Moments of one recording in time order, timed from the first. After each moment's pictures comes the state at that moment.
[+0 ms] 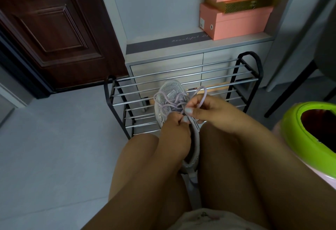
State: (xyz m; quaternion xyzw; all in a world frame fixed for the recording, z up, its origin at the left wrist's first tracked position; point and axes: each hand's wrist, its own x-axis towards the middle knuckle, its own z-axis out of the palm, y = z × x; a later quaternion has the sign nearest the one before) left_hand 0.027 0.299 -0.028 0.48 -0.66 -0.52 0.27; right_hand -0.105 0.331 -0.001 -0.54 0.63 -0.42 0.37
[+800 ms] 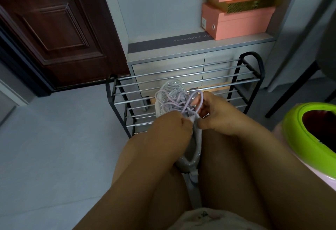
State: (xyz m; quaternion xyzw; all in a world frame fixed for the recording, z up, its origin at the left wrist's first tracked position) left_hand 0.046 0.298 0.008 0.46 -0.84 -0.28 0.13; right_hand -0.104 0.334 -0.001 -0.56 0.64 -0.39 0.34
